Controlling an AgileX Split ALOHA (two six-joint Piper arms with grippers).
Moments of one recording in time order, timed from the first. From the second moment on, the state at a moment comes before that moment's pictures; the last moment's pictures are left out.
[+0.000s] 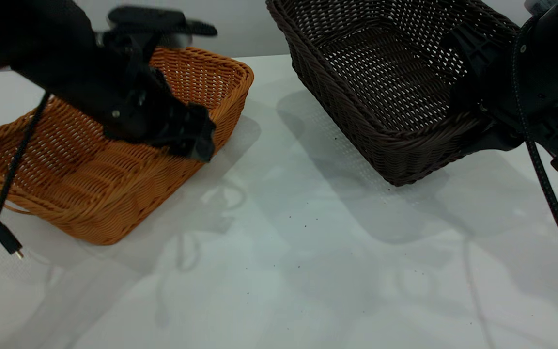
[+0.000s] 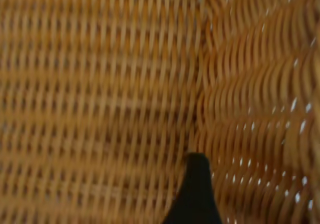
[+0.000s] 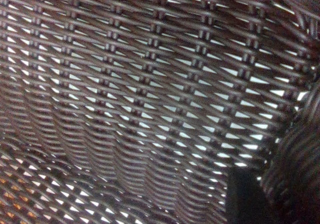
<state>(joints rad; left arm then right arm) -0.41 2.00 -0.95 -0.57 0.04 0.57 0.42 1.82 -0.80 0.64 0.10 0.64</state>
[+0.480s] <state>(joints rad) -0.41 2.05 -0.95 -0.55 0.00 0.59 0.41 1.82 -0.80 0.64 0.10 0.56</state>
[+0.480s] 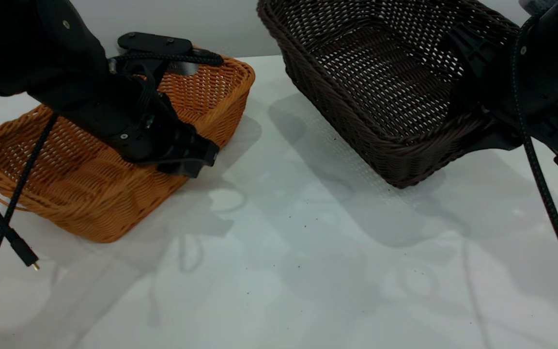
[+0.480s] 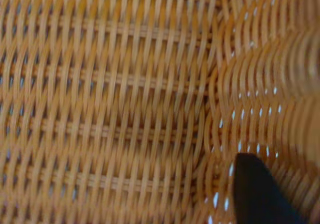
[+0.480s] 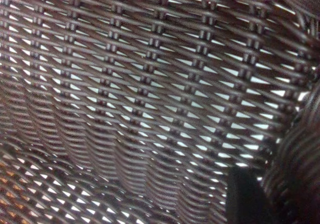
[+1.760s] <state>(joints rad) -0.68 1.98 -0.94 -0.57 0.50 1.25 0.18 1.74 -1.17 0.64 0.67 0.02</state>
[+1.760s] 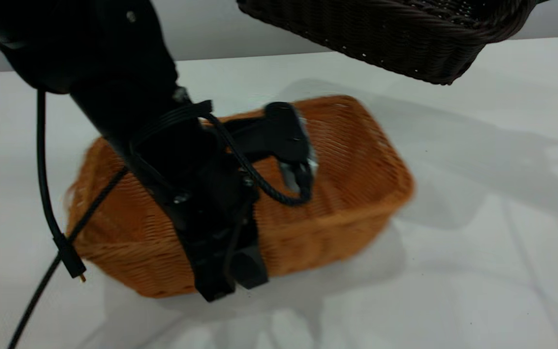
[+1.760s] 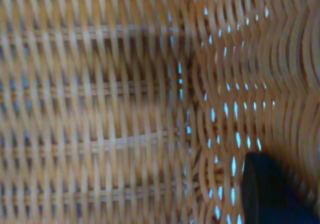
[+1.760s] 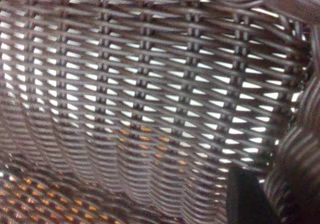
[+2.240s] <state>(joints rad) -0.73 1.97 -0.95 -0.57 0.48 1.28 0.18 1.74 -1.17 0.64 0.67 0.00</state>
